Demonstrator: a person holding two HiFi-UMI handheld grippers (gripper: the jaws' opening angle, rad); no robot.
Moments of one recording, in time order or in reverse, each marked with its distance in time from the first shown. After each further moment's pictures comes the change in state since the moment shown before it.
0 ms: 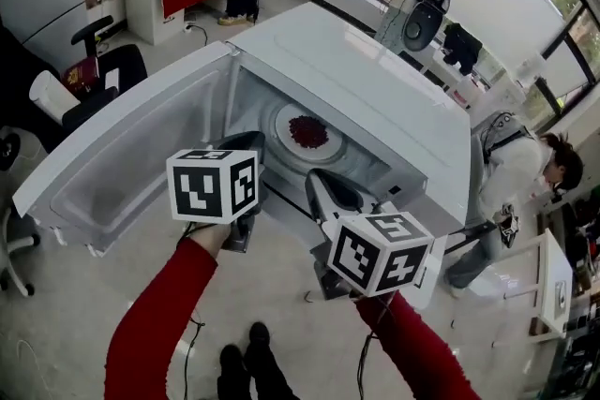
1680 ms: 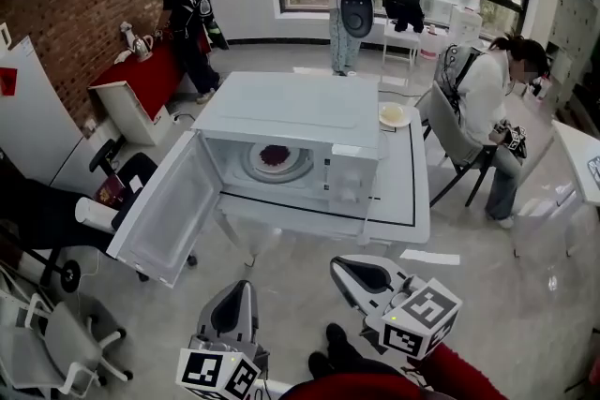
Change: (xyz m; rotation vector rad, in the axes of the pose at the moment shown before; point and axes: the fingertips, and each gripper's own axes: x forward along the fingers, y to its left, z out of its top) left arm -0.271 -0.132 -0.062 0.250 -0.143 -0.091; right arm -0.227 0.083 -0.044 0.076 -0.243 0.133
